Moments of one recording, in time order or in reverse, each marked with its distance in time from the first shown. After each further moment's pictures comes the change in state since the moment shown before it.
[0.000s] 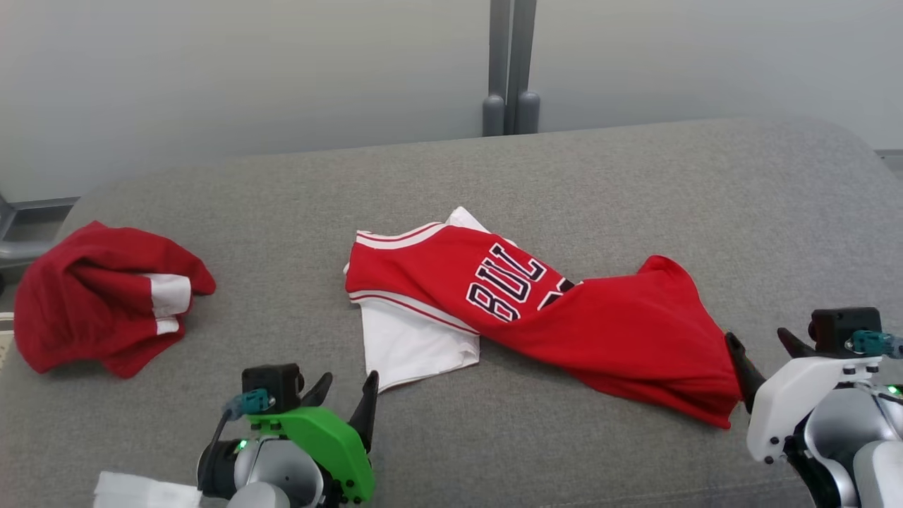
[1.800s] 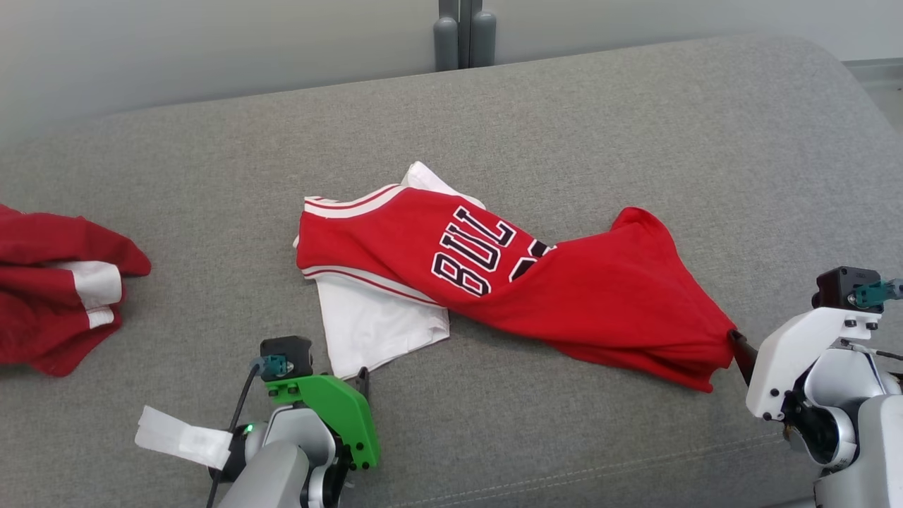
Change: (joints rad) left arm -0.242 -0.002 -0.167 0.379 -0.142 0.167 0.002; right arm -0.160 0.102 -0.164 0.095 -0.018 0.000 0.309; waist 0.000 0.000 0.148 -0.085
